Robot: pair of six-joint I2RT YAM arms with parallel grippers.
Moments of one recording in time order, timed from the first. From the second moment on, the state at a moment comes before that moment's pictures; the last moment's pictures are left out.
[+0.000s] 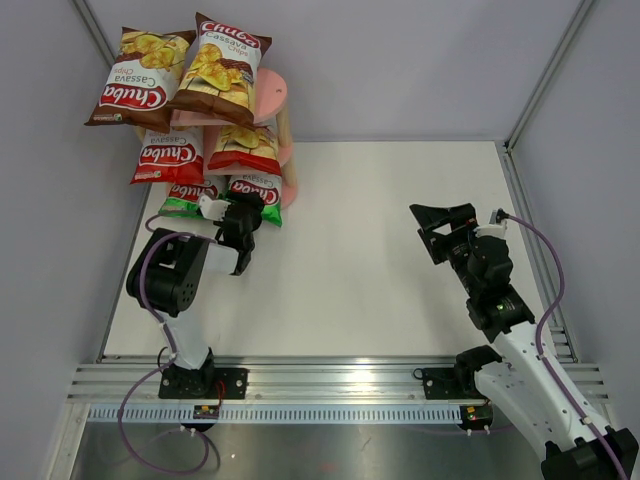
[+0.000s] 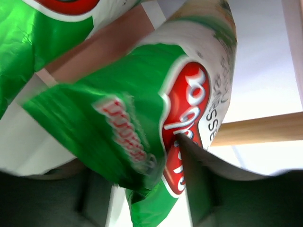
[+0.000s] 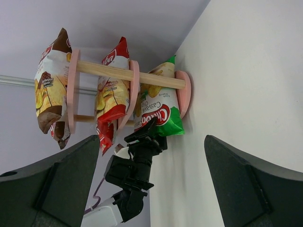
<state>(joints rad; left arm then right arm) -0.28 1.82 0.71 0.81 -0.51 -1.11 0.32 0.67 0.55 0.01 0.06 1.24</state>
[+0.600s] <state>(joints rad) -0.28 1.57 0.55 0.74 -0.47 -1.08 0.32 0.71 0.57 0.00 0.03 1.14</state>
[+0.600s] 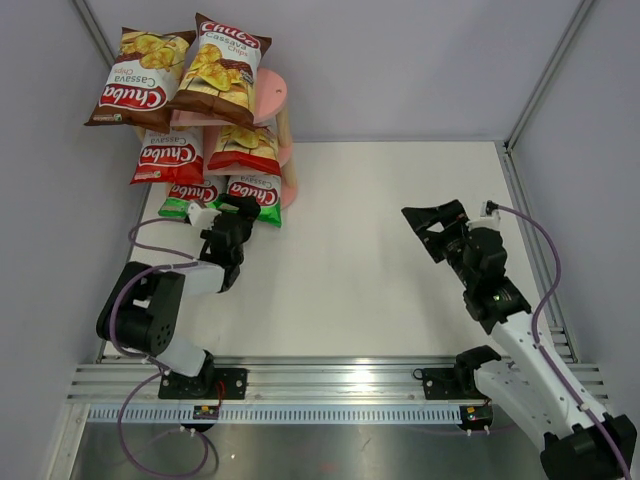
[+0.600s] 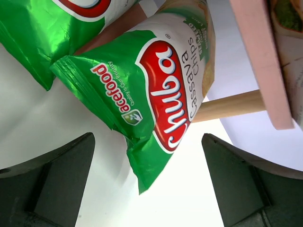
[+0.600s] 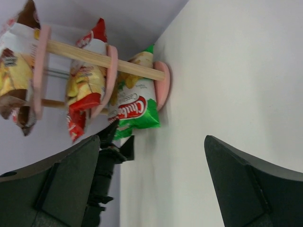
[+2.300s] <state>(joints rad) -0.28 0.38 0.90 -0.79 -0.16 -0.23 0.30 0.58 1.12 -0.85 0.15 0.34</state>
